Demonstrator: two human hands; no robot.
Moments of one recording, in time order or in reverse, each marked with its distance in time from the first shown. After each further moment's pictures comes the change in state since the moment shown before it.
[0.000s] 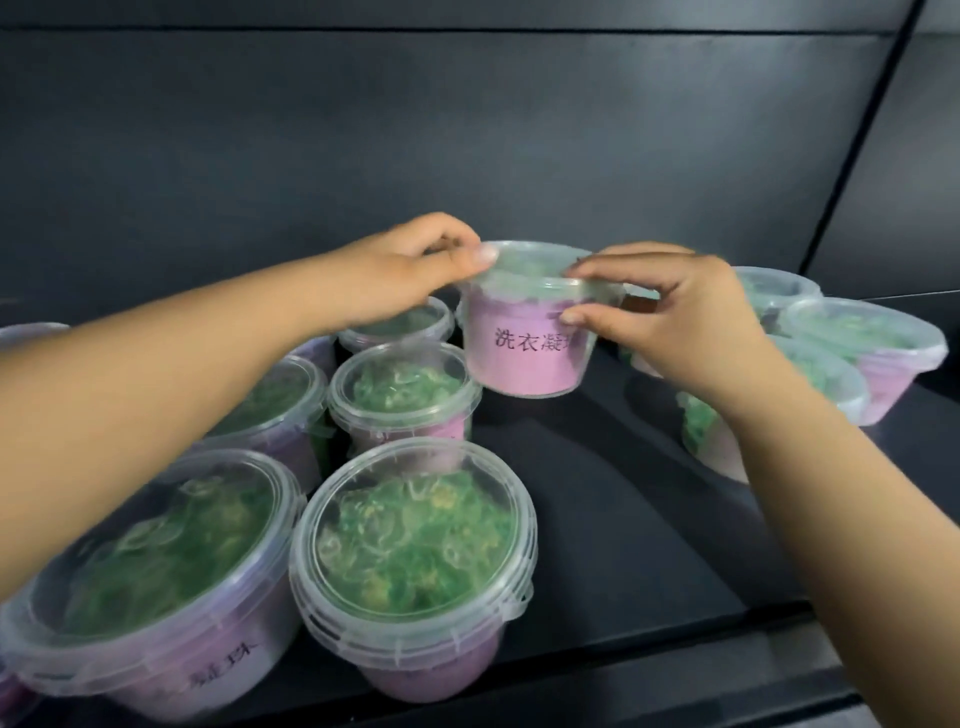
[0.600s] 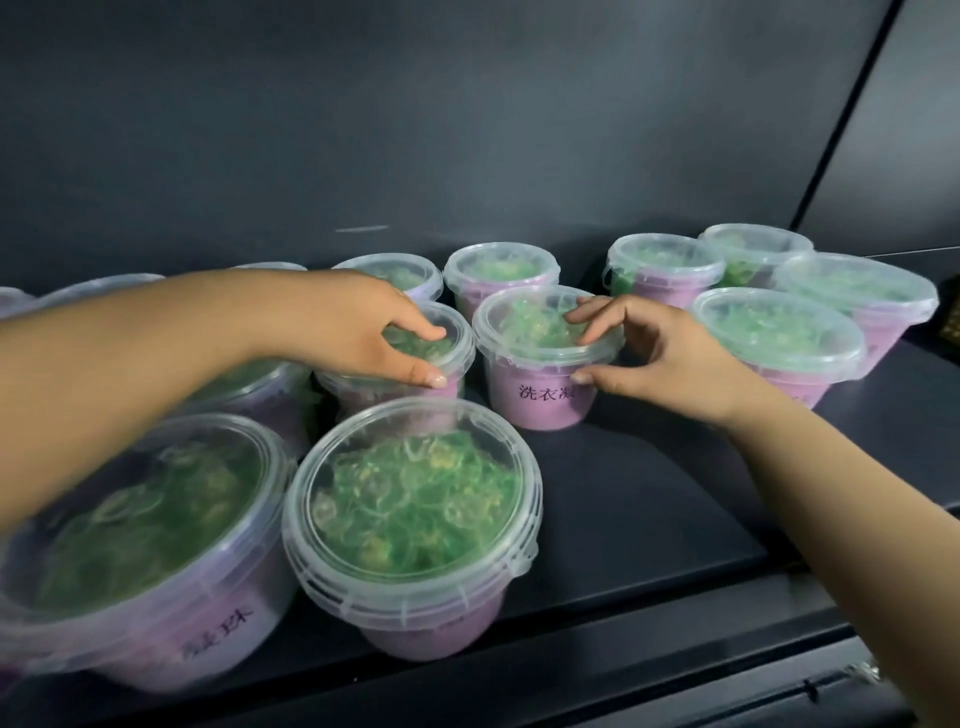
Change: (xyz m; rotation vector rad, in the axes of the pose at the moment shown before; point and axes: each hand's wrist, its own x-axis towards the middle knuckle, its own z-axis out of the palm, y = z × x) left_hand -0.019 -0.025 0.013 0.639 -0.363 -0.053; right_hand -0.046 0.042 0.006 0.206 -0.336 0.285
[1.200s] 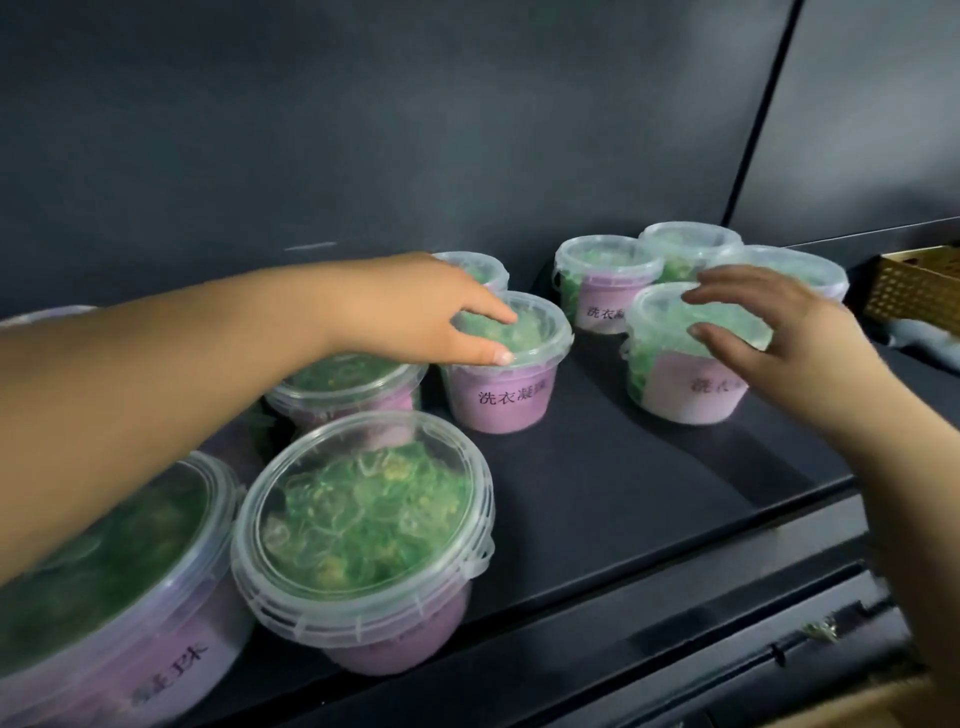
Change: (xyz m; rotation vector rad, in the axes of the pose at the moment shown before) left_hand 0.032 0.055 -0.015 0.085 0.146 0.235; right_hand -0.065 -0.024 -0.063 -0.781 0.337 0.071
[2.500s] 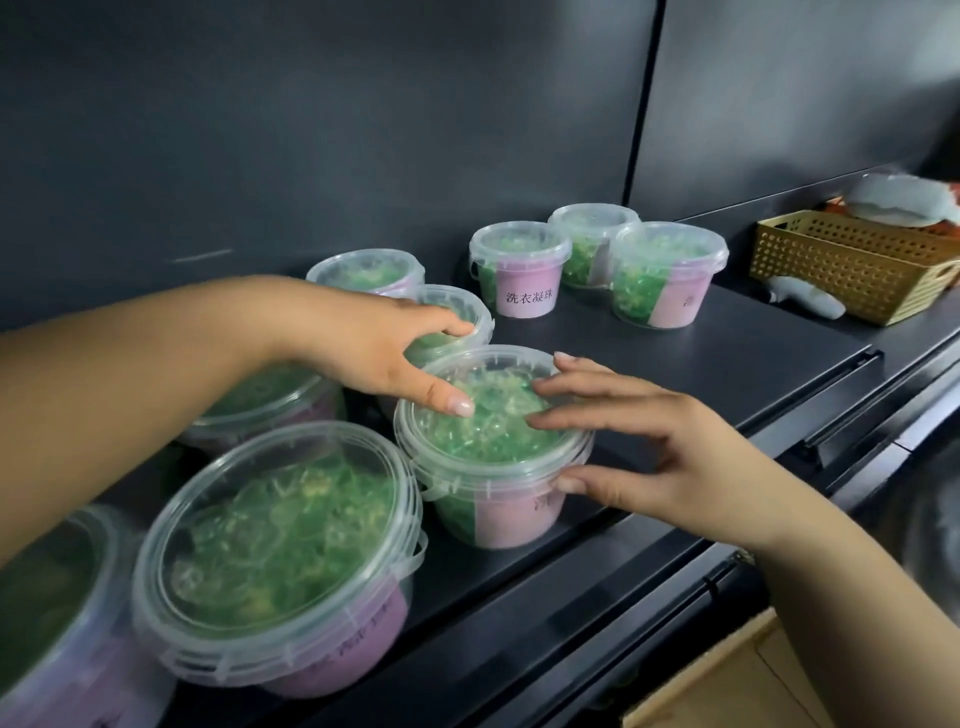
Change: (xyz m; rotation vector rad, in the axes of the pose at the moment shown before) left_hand 0.012 0.020 0.002 -0.133 -0.333 0.027; right_hand -0.067 -0.046 0.012 0.578 -0.238 -0.054
